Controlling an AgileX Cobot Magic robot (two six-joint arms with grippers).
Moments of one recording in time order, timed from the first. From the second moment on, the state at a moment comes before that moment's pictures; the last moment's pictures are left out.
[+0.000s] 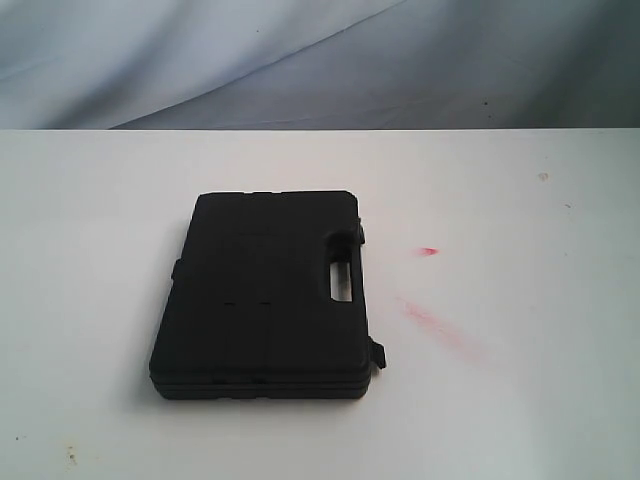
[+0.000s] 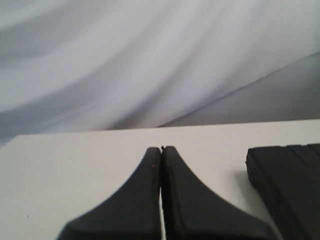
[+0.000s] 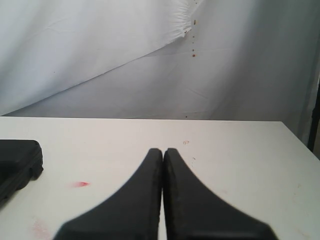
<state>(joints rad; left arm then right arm) 0.00 0.06 0.00 -0.04 0.07 0.10 0.15 0.01 0.00 0.01 0.13 -0.02</state>
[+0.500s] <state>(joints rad) 0.00 0.06 0.00 0.00 0.18 0.10 0.15 0.01 0.00 0.01 0.13 -0.02</state>
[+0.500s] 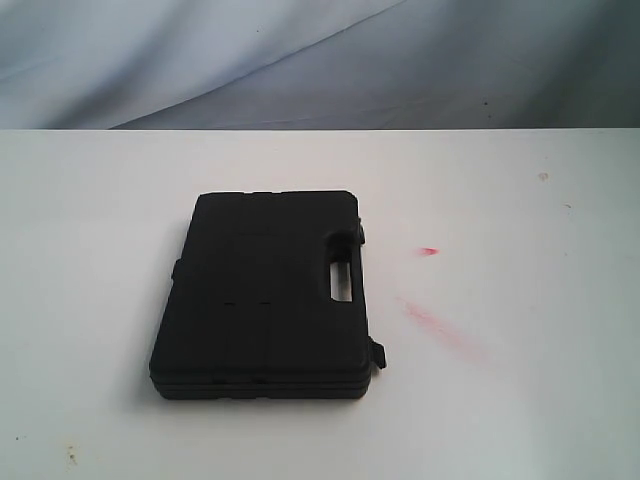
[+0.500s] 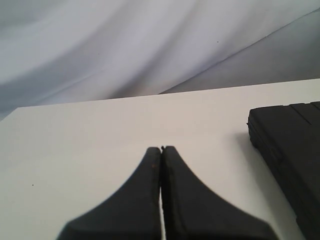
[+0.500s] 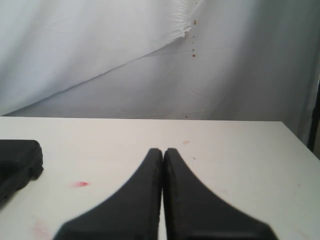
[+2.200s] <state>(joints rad) 0.00 0.00 0.00 0.00 0.19 0.10 0.15 0.00 0.00 0.01 0.13 -0.02</state>
